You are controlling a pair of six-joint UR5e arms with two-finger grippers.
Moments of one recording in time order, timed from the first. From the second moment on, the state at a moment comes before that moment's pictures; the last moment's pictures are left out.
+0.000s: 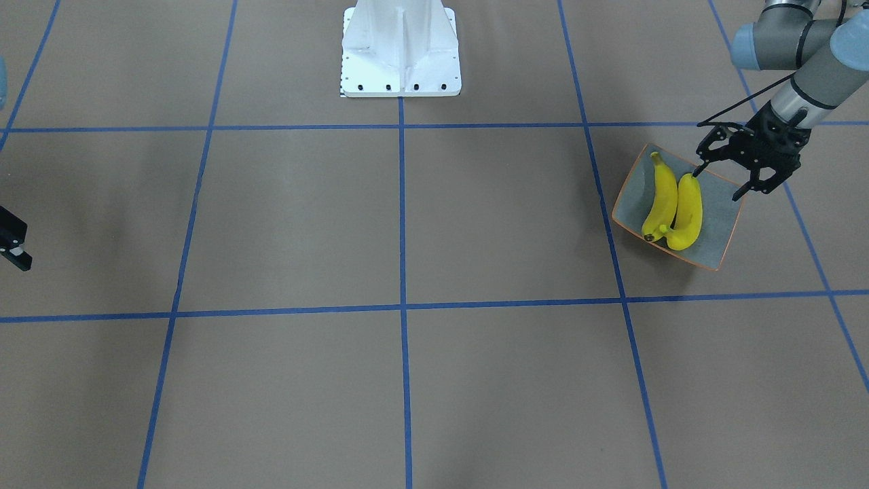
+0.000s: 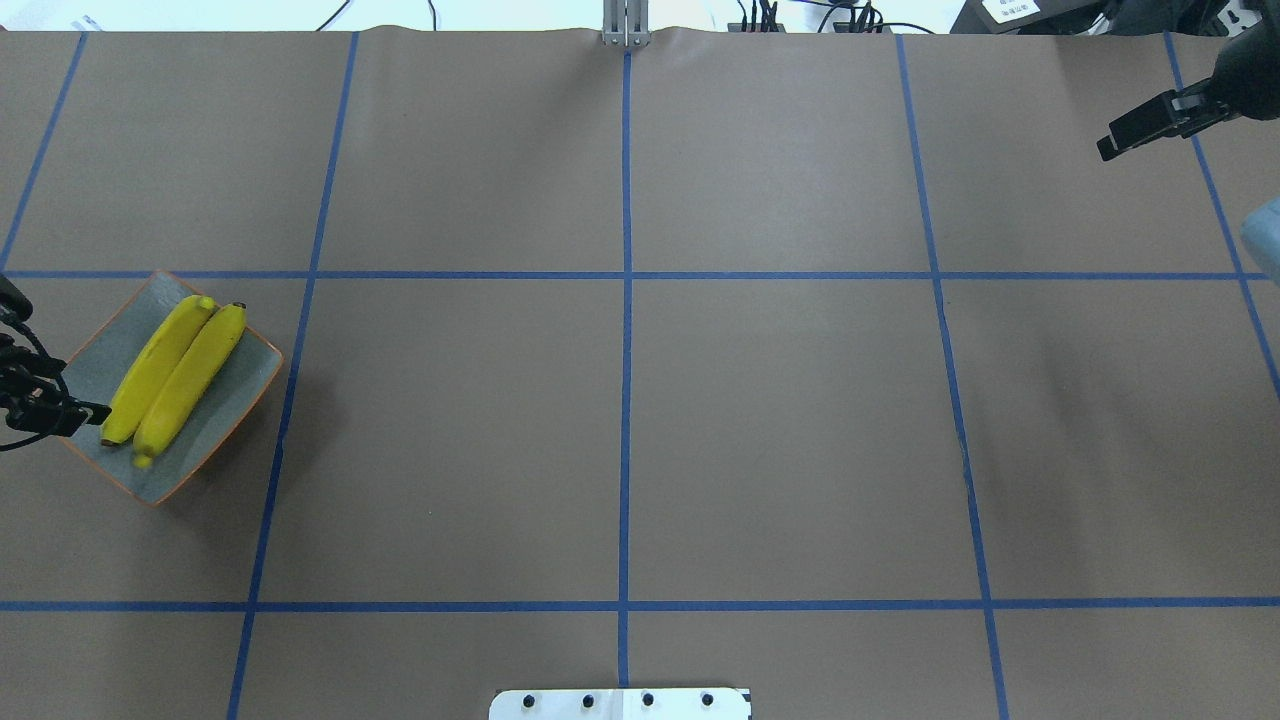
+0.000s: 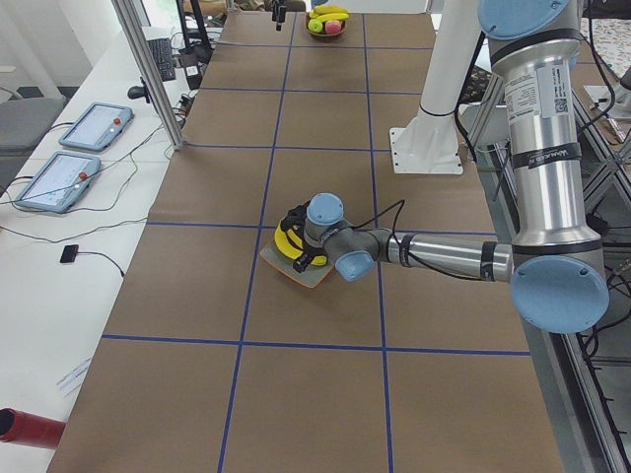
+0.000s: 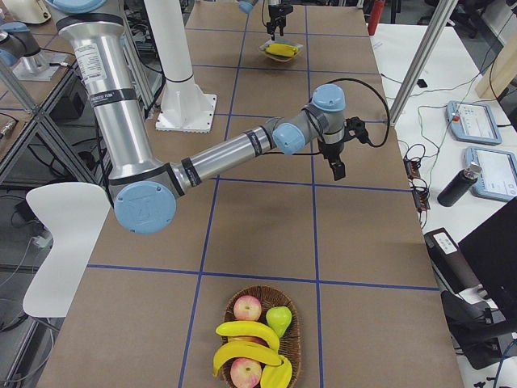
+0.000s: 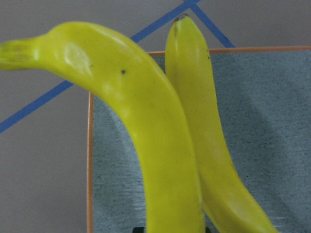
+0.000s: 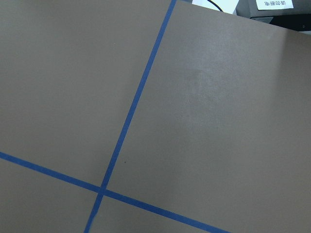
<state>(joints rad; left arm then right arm) -0.95 -1.38 -1.76 -2.40 -2.18 -0.28 1.25 -1.31 1.76 -1.39 2.24 0.35</state>
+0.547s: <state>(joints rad) -1.00 -1.41 -1.80 -2.39 -2.32 -0.30 1.28 -1.33 1.76 -1.39 2.28 0.33</state>
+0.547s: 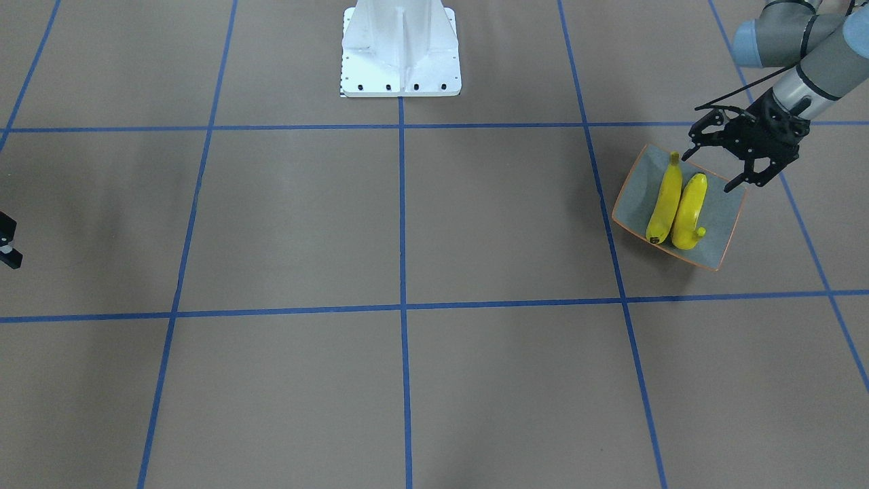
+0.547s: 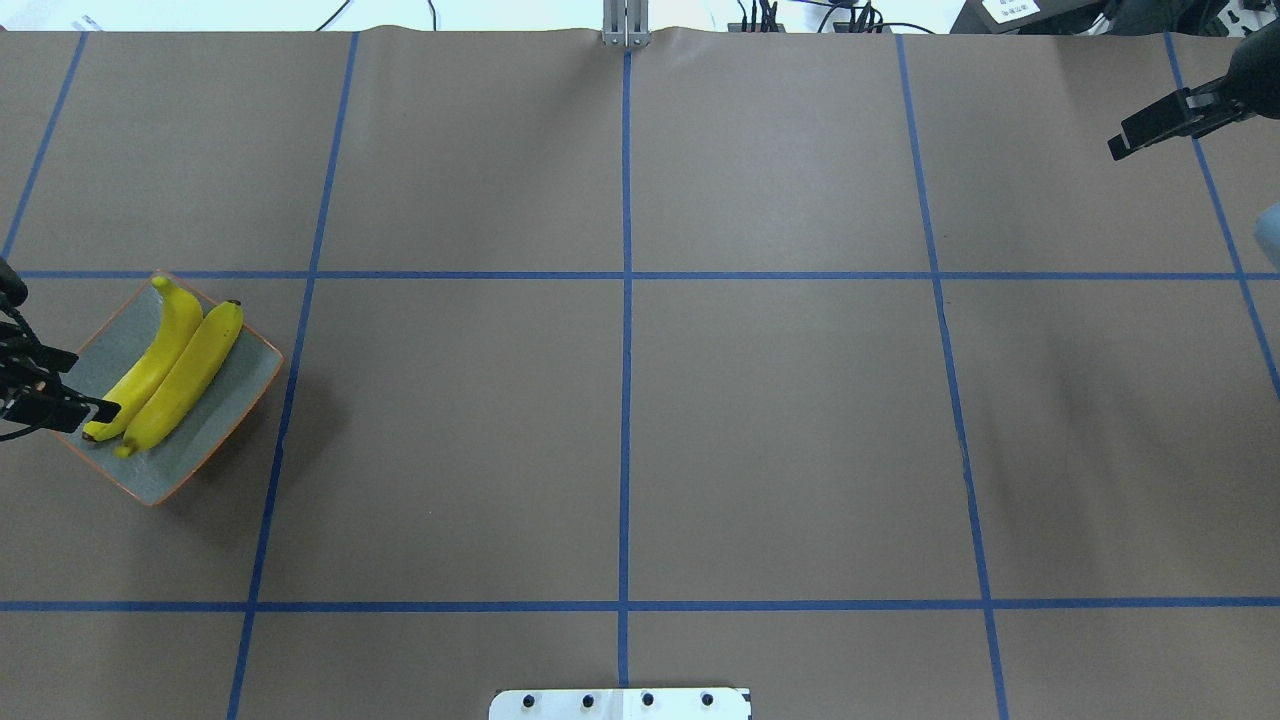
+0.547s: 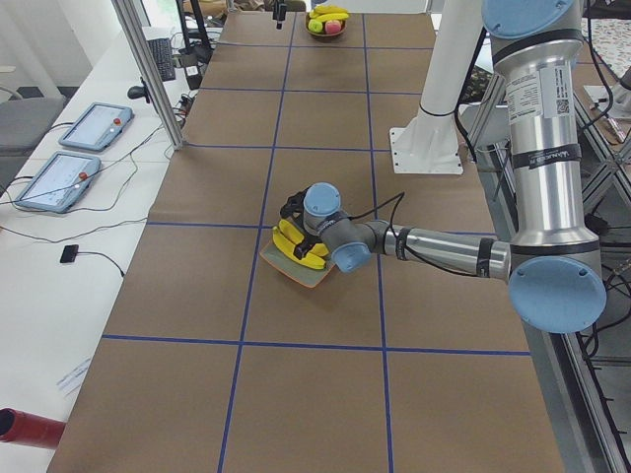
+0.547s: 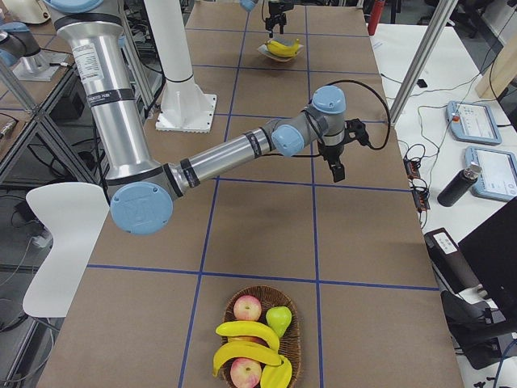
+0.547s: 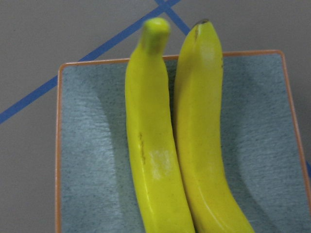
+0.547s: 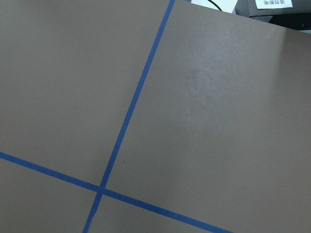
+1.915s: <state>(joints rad) -1.03 -1.45 -1.79 -2.40 -2.34 -0.30 1.69 -1.61 1.40 -1.30 2.20 -0.53</state>
